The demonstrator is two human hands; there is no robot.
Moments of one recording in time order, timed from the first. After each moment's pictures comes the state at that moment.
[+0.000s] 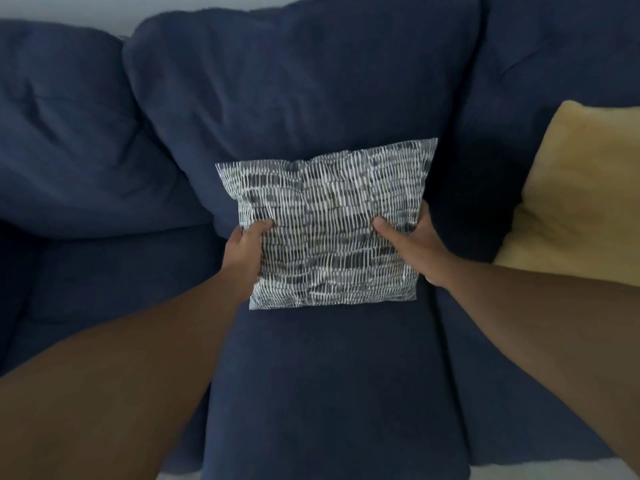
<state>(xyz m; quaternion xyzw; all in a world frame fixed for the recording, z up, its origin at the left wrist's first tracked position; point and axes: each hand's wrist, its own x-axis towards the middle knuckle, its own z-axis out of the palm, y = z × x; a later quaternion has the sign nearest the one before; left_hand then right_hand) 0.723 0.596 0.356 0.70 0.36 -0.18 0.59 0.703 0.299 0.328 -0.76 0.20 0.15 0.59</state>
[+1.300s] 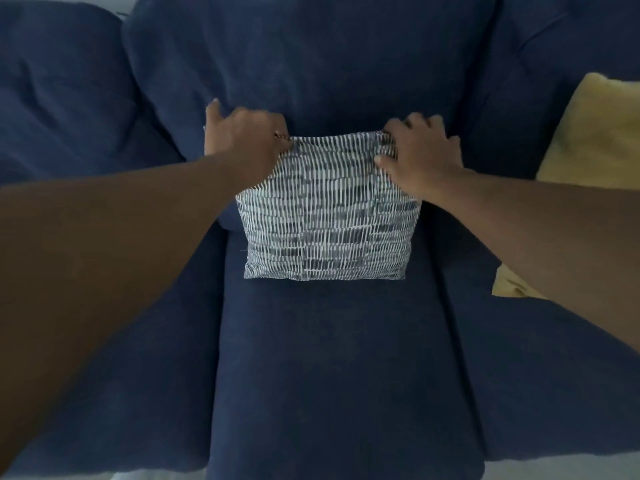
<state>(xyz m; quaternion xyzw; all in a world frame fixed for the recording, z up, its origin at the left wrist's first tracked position) 0.823 0.588 0.439 0.99 -0.13 -0.02 -0.03 0.785 0.323 0.398 -0.99 0.00 0.08 0.10</state>
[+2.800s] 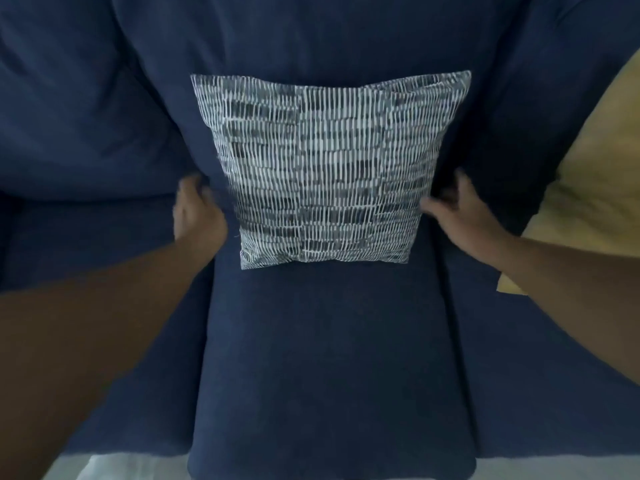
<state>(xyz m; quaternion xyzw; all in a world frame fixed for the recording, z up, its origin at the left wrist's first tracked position) 0.731 0.676 0.308 0.90 0.23 -0.05 0.36 0.702 0.271 0.314 -0.86 0.21 0.18 0.43</state>
